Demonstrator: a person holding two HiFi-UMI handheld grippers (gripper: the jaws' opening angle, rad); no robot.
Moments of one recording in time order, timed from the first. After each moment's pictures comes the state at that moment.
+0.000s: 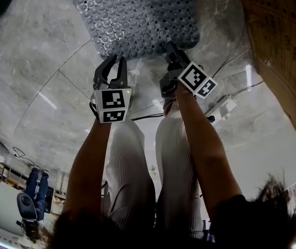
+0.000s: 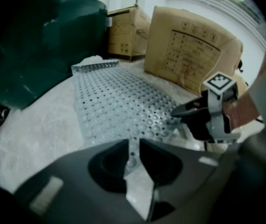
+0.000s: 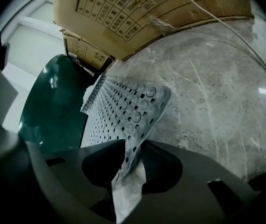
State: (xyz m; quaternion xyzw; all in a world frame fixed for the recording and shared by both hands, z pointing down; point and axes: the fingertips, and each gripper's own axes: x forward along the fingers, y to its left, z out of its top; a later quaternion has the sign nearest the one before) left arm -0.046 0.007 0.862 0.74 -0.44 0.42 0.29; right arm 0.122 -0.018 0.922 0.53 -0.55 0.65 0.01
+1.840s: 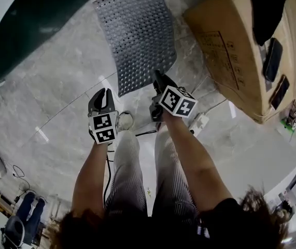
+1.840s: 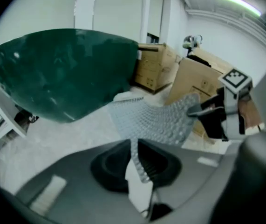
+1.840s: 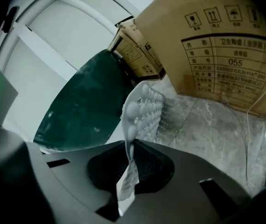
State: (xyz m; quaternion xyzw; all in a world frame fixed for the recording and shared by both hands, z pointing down) left arm -0.130 -0.048 0.634 0.69 -0.56 0.34 0.30; right arm 0.061 -0.109 0.657 0.51 -0.66 0.55 0.09
